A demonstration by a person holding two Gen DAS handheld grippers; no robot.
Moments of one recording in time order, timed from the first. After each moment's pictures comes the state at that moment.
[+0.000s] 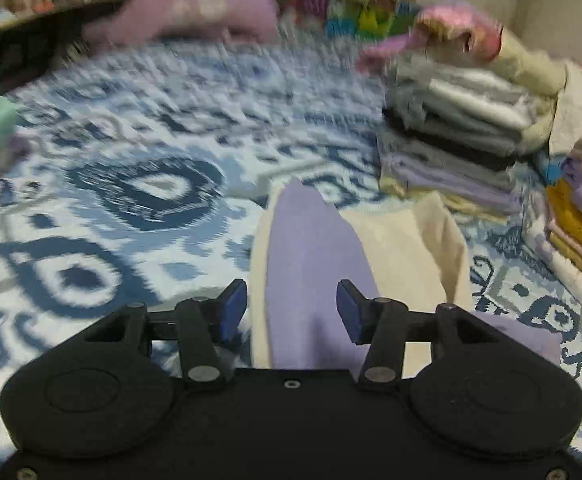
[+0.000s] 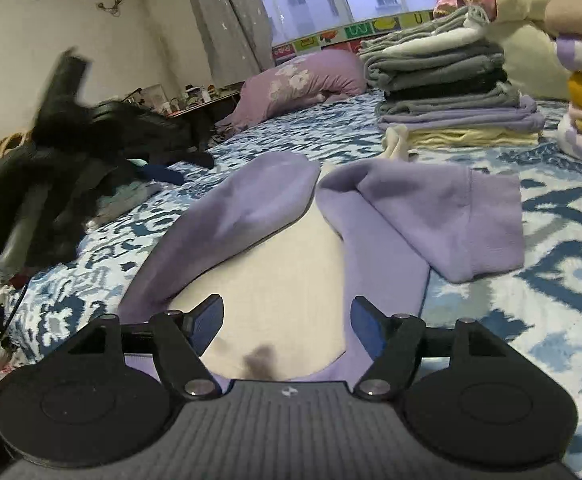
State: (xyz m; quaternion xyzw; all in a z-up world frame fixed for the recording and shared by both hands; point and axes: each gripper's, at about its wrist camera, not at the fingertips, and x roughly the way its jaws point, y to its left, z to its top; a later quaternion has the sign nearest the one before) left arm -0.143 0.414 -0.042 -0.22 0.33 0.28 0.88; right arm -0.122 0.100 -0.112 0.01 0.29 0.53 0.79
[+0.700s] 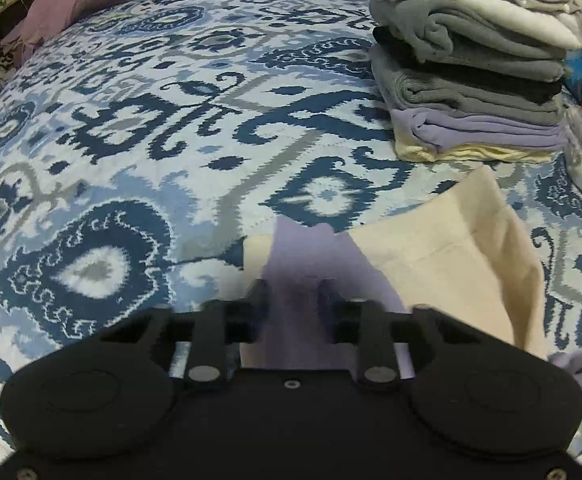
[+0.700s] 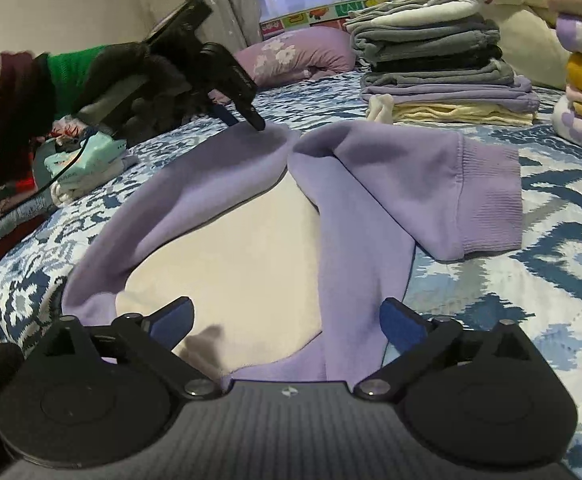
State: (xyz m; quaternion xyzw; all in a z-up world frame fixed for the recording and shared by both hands) left arm -0.022 0.478 -0.054 -0.12 0.46 0.23 0.85; right arm -0.114 0.112 -0.135 -0.03 0.31 0.52 0.80
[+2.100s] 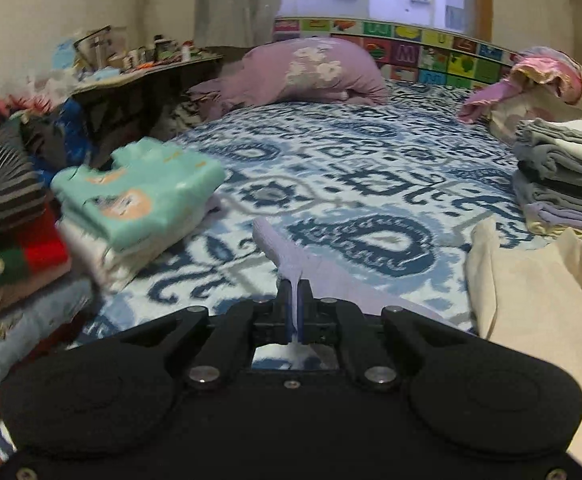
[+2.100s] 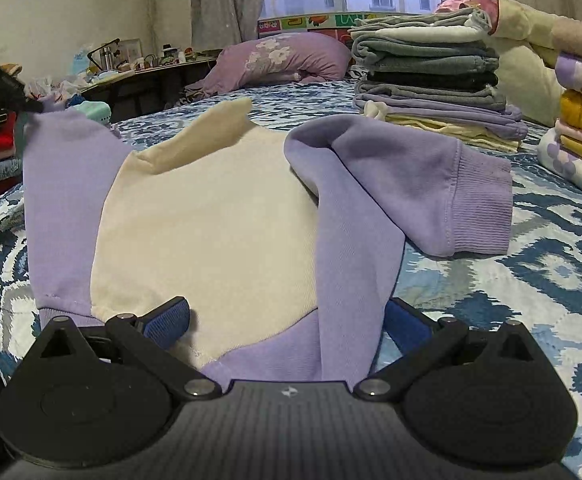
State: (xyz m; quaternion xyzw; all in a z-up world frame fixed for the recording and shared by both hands) left arm -0.336 0.478 -0.013 -0.12 0.26 0.43 0.86; right arm -0.130 0.119 -0.145 -0.09 0.27 0.49 0.82
